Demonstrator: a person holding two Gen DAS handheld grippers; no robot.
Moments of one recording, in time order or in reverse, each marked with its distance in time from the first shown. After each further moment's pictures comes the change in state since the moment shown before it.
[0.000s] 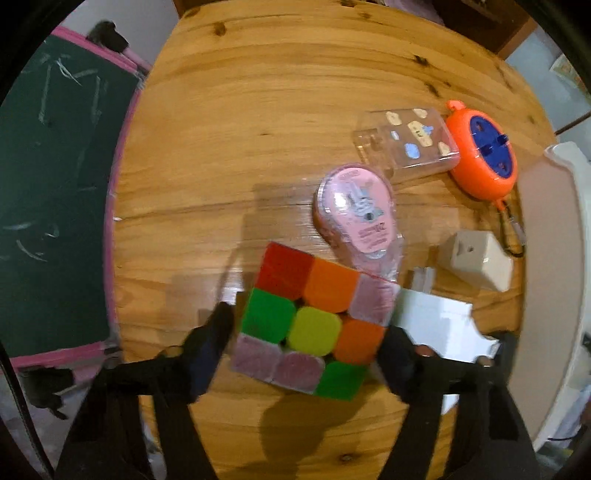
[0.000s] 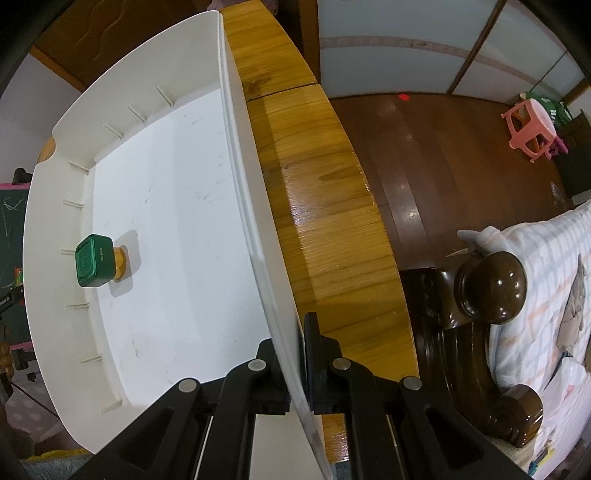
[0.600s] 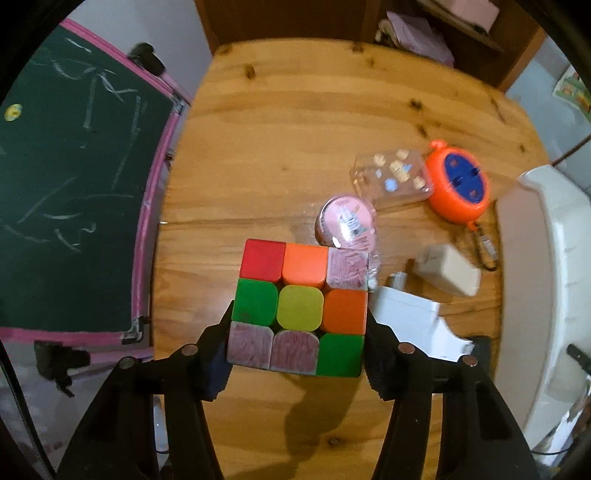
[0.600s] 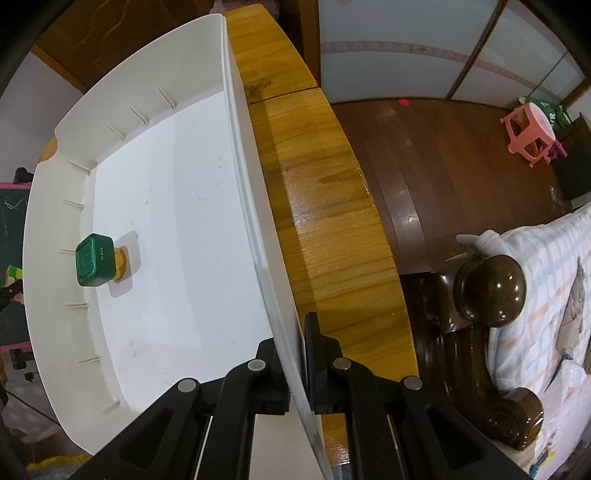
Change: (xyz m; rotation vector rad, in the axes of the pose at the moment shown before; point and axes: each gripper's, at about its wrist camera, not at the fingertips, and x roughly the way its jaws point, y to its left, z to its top) left arm -0.072 -0.025 -0.031 -0.061 -0.140 0.084; right arm -0.001 -0.002 -0.002 0.001 -0.024 0.013
